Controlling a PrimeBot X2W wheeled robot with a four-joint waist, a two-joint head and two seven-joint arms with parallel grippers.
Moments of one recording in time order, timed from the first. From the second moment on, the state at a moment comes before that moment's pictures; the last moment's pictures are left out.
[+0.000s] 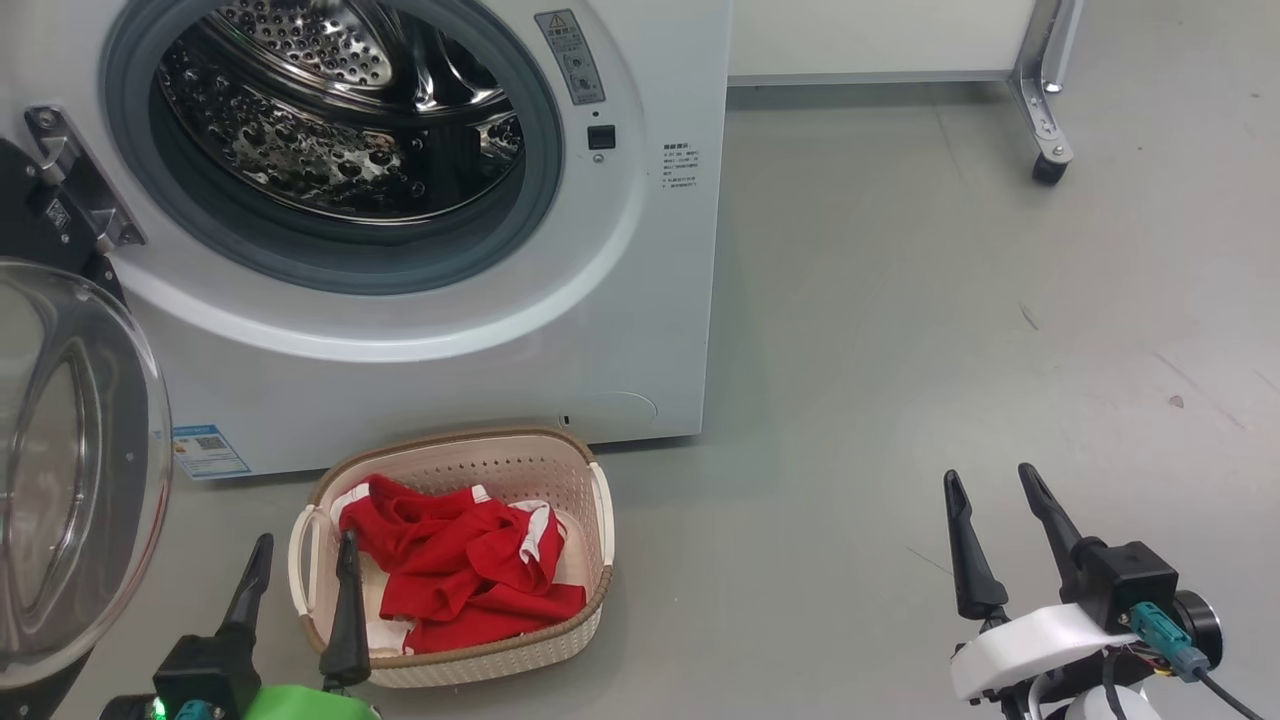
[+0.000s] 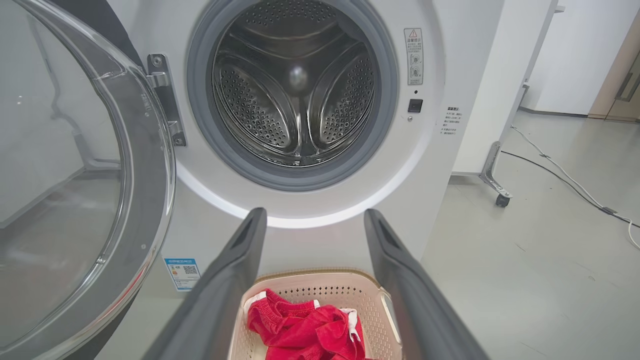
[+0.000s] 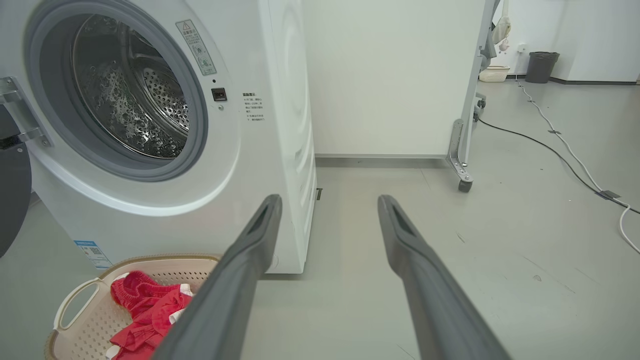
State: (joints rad) left arm 0.08 0.04 -0.08 0.15 -0.27 0.03 -0.25; right arm 0.03 -0.04 0.12 0.21 0.22 0.02 -0.26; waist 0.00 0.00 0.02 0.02
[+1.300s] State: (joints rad) left arm 0.12 0.04 -0.11 0.23 -0.29 0.04 -0.25; right arm 0.07 -0.04 0.15 0.23 0.23 0.03 -0.26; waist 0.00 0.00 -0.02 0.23
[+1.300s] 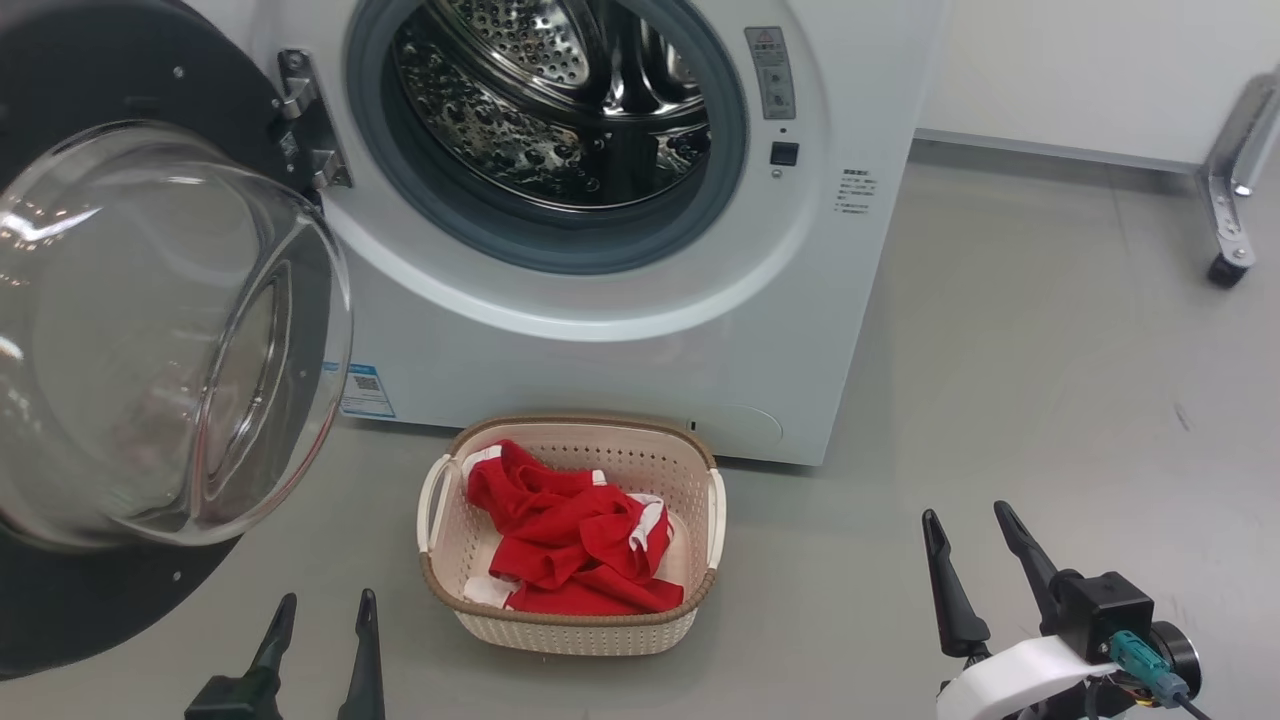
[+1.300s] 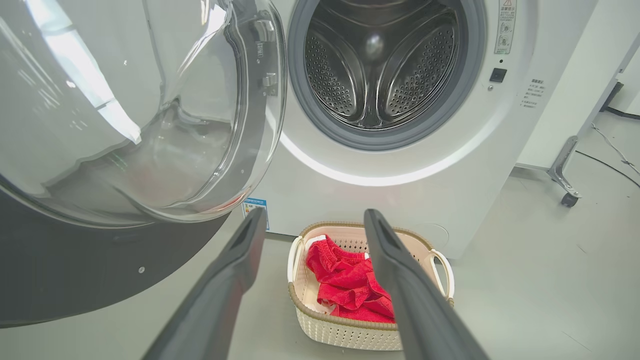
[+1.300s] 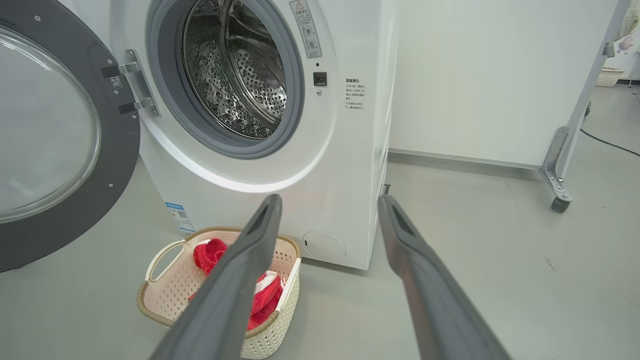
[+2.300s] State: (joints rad) left arm 0.12 0.04 -0.04 0.20 -0.35 0.07 -0.25; right arm 0.02 -0.04 0.26 0.24 0.19 0.06 -0.26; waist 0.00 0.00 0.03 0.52
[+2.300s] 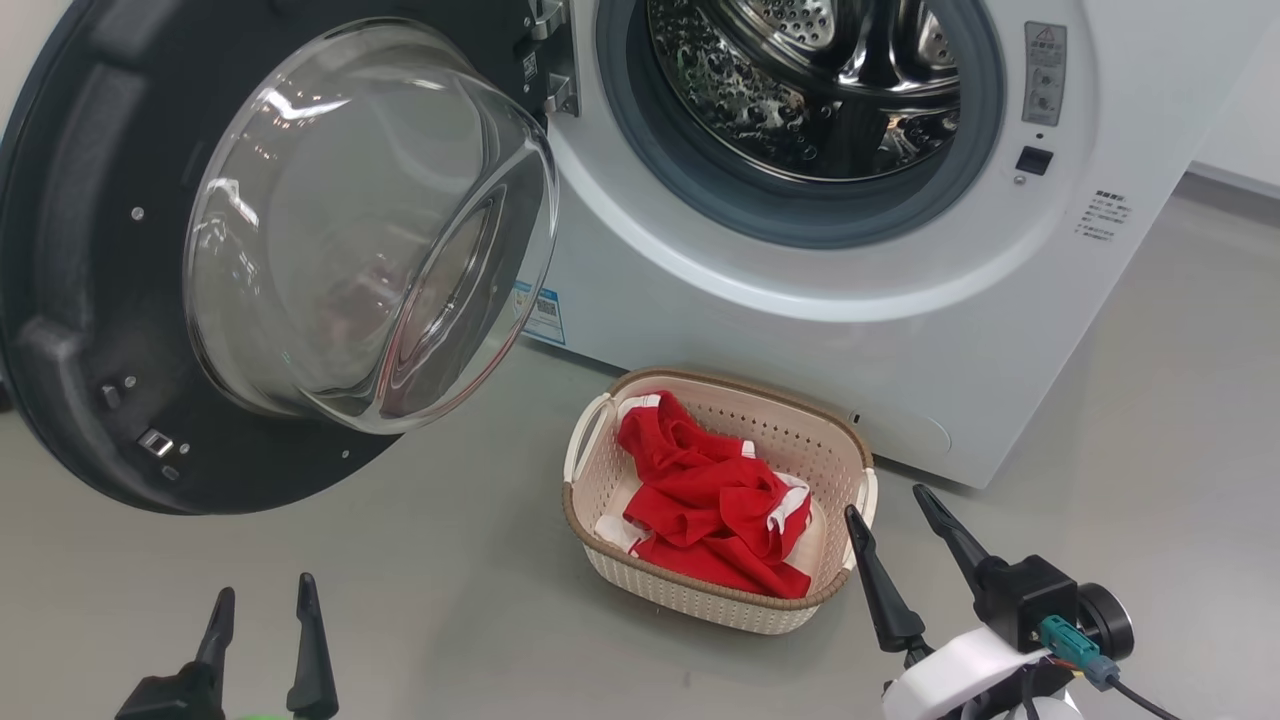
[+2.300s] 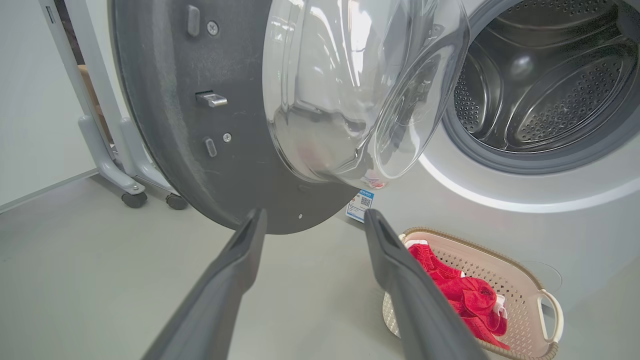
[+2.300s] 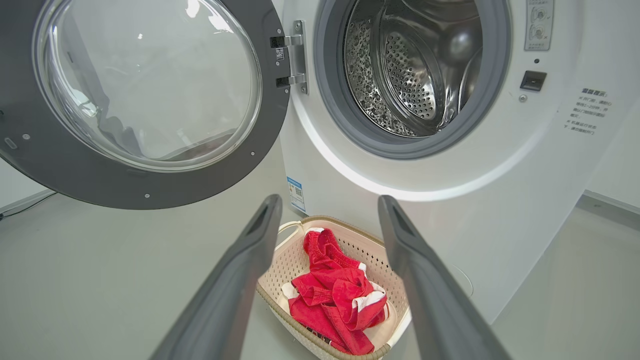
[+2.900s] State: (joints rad) left arm 0.13 0.04 -0.02 0.18 -0.38 0.09 -0.25; right arm -0.04 -0.04 0.30 0.27 0.18 0.08 -0.26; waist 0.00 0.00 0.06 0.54
